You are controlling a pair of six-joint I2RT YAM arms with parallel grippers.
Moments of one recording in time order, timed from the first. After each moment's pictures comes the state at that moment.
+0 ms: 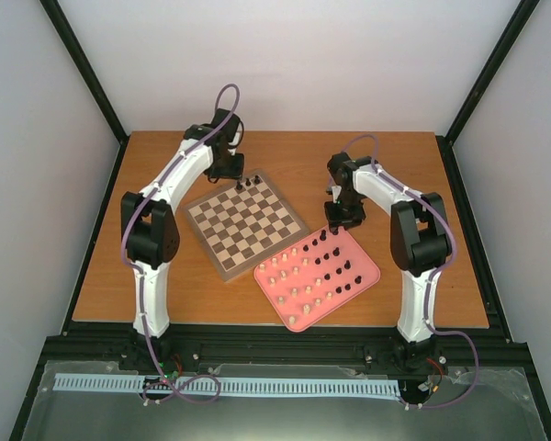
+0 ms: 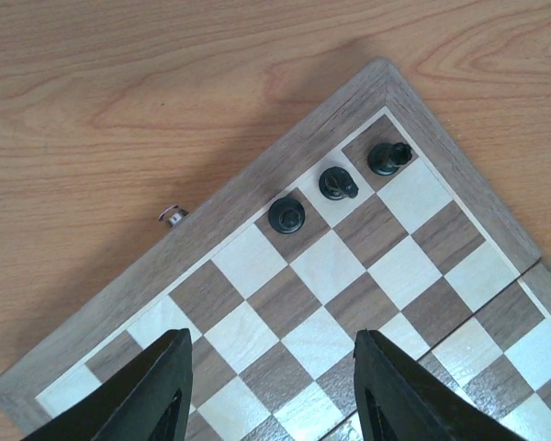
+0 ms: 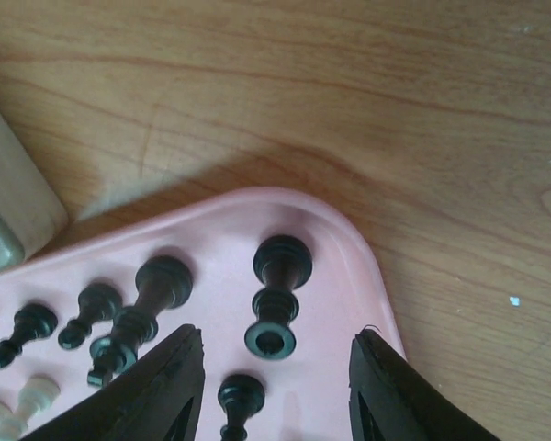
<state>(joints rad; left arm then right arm) -0.33 2.12 2.00 -1.04 -0.08 -0.24 0.35 2.03 1.58 -1.11 -0.12 0.15</state>
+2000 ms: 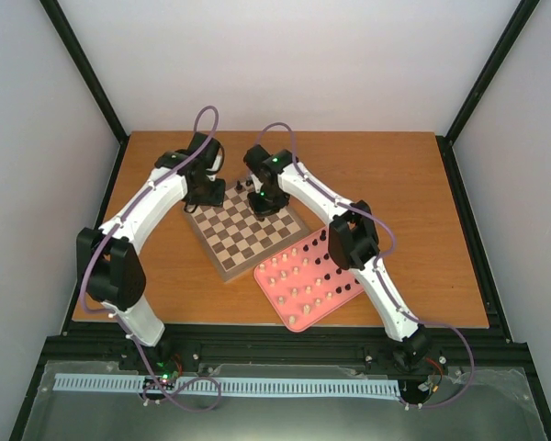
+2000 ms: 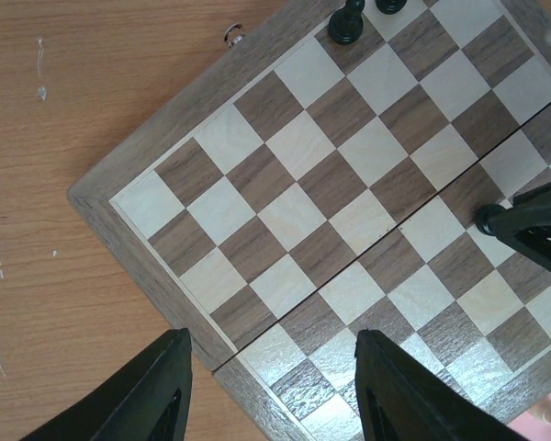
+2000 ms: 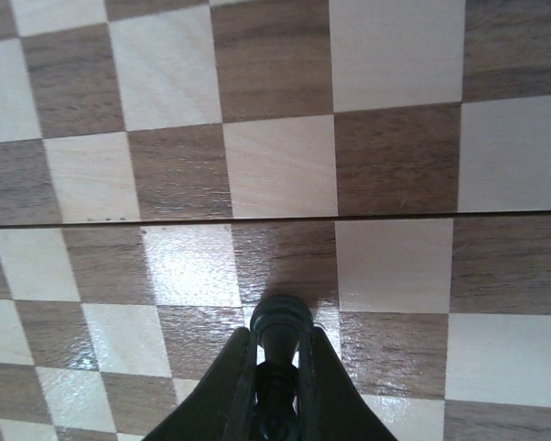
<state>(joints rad) -0.33 1.69 1.51 -1.01 -0.11 -0.24 0.70 2.52 2.43 -1.25 -0.18 0.26</state>
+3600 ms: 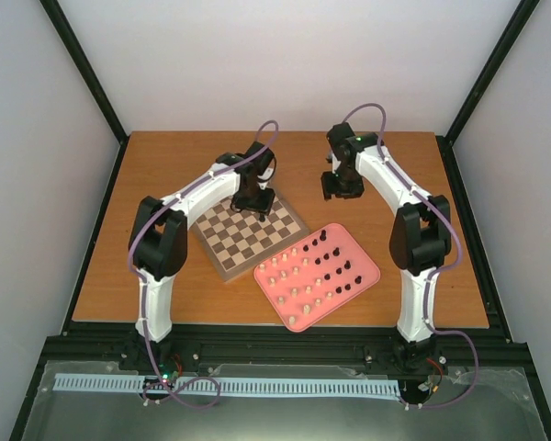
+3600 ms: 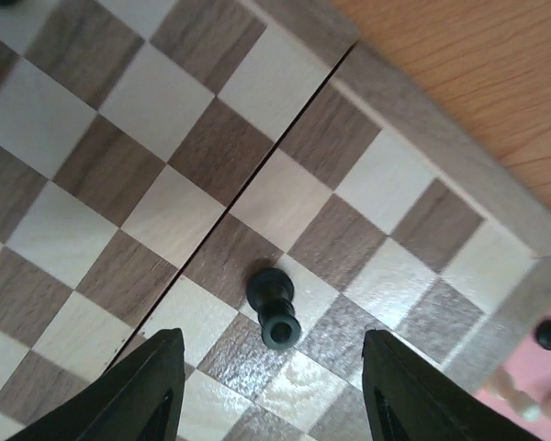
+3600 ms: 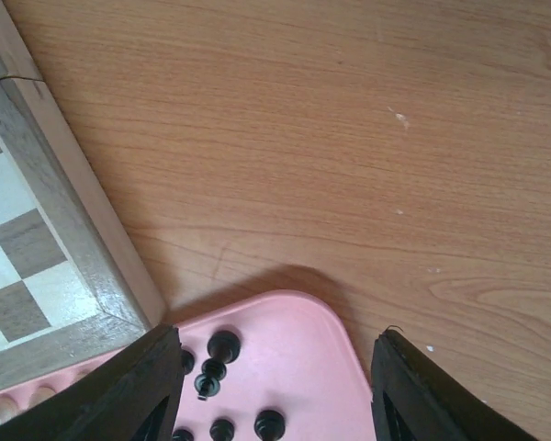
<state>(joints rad) -0.53 2.02 1.72 -0.96 0.03 -0.25 0.35 2.06 1.88 -1.17 -0.06 0.21</state>
